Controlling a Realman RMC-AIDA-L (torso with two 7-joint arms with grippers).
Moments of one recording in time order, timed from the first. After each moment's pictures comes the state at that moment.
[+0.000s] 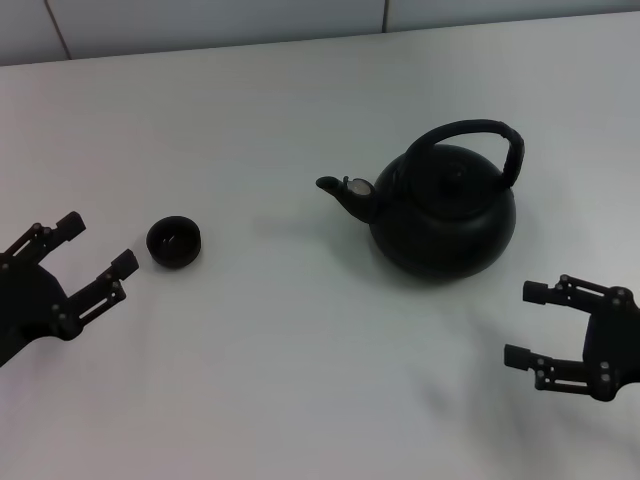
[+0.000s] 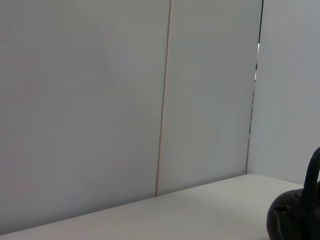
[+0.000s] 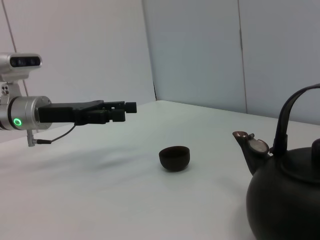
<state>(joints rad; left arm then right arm) -0.32 -2.07 0.41 0.27 1.81 1.55 -0.71 0.19 2.08 -0.44 -0.62 -2.08 -1.76 0.93</state>
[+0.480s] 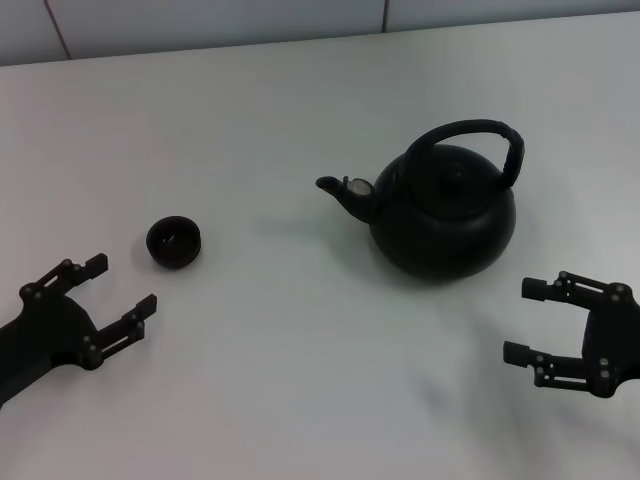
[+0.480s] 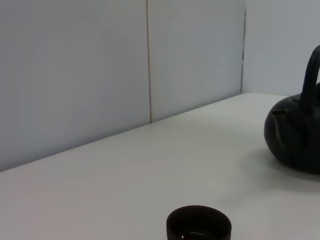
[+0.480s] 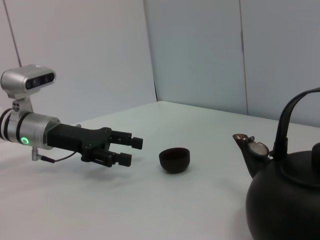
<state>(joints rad) -0.33 -2.07 0.52 0.27 1.83 1.36 -0.63 0.20 2.08 -0.44 -0.63 -2.08 -1.76 0.93</state>
